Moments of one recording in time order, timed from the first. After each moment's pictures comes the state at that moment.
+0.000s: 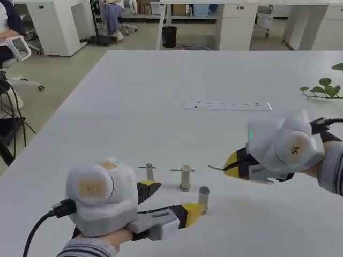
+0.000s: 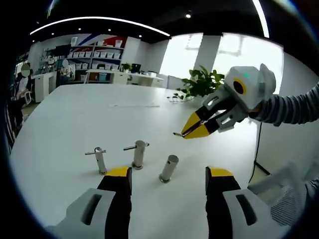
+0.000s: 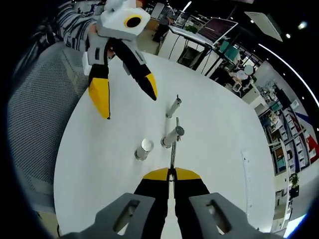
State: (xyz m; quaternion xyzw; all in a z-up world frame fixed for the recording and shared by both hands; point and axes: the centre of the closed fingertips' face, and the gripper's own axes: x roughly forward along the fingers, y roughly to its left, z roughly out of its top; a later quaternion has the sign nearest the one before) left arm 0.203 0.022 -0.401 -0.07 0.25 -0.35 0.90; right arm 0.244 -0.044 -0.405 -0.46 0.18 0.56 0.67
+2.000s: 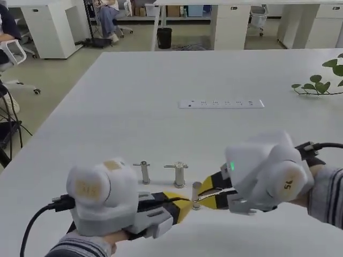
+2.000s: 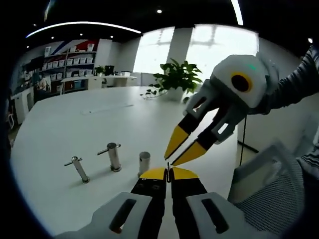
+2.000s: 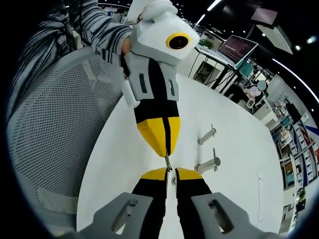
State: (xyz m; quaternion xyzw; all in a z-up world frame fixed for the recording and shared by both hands) left arm 0.170 -0.006 -0.399 0.01 0.22 -0.45 0.86; right arm 0.175 -0.012 -0.407 -0.43 0.16 0.62 0.64
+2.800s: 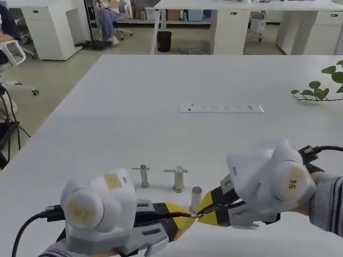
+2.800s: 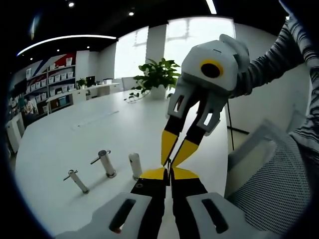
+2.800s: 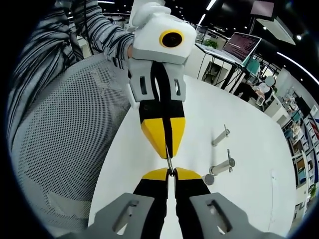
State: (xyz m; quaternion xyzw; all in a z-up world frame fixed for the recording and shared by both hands) left arm 0.154 -0.009 -0.398 0.07 0.20 -0.50 0.84; right arm 0.156 -0.010 -0.412 -0.40 0.18 0.65 0.62
